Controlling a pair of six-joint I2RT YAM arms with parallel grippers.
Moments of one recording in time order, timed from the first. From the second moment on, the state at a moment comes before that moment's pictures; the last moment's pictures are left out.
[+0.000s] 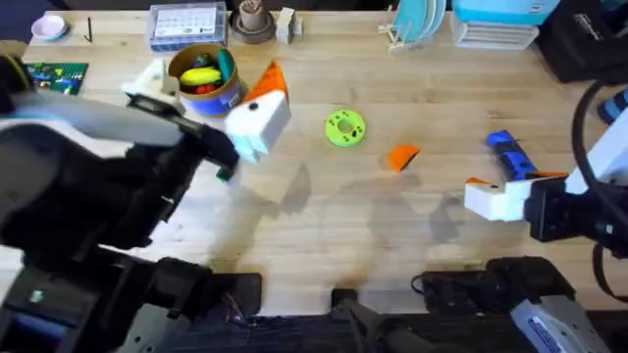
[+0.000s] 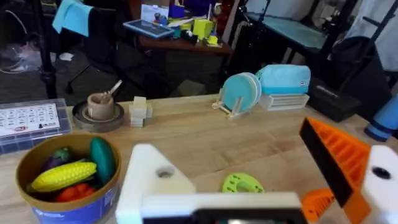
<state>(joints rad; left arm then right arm) -0.24 0.37 0.41 -0.05 0.22 -0.21 0.00 0.50 0.80 -1.26 -0.06 -0.08</state>
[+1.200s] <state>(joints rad) -0.27 0.00 0.01 -0.01 0.21 -0.22 0.00 0.50 0.80 -1.26 -0.06 -0.08</state>
